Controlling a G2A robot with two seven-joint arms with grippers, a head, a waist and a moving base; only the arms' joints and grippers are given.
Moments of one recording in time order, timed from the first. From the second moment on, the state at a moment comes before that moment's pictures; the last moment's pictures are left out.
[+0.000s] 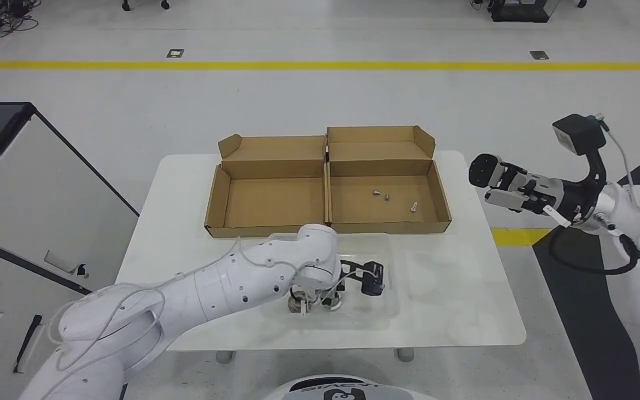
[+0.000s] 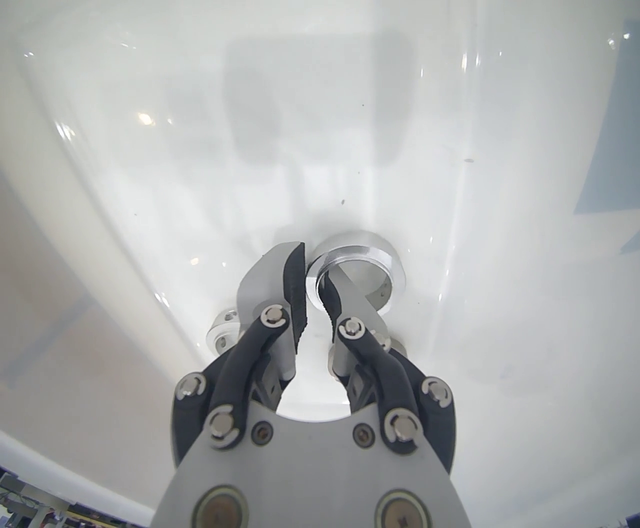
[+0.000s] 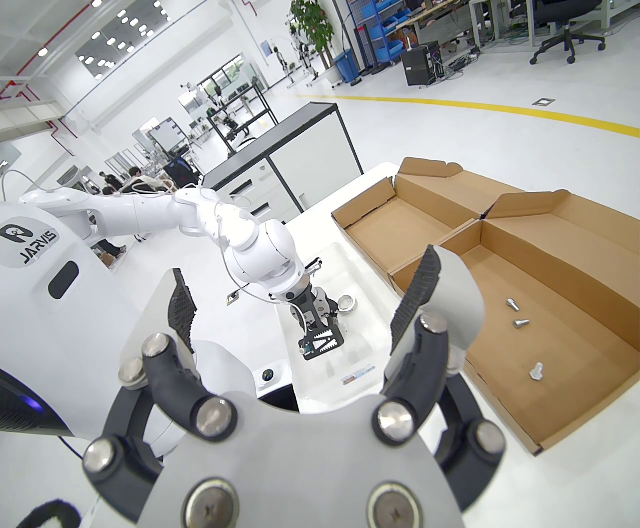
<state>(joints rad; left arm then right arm) 0.67 -1.25 -0.17 -1.53 0.79 -0.55 -1.27 -1.43 -0.81 1.76 -1.76 0.43 -0.61 1.21</state>
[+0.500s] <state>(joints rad) 0.53 -1.23 -0.17 -1.65 0.60 -0.46 -1.36 -1.43 -0.81 1.76 -1.76 0.43 -0.61 1.21</state>
